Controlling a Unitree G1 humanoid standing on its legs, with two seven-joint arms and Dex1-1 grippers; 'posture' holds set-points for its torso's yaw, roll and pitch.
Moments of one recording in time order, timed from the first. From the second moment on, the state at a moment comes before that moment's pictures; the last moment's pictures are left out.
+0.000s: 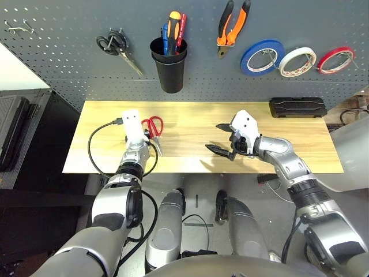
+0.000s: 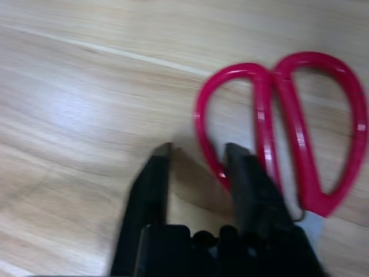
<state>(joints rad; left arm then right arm) -0.73 0.14 0.26 1.12 -0.07 0.13 0.24 -0.43 -0.32 0.19 0.33 0.07 0.09 0.91</state>
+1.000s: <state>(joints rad) -0.30 -0.03 0.32 0.17 -0.27 0.14 0.21 -0.54 -0.34 0.18 0.51 0.11 -0.12 1.04</state>
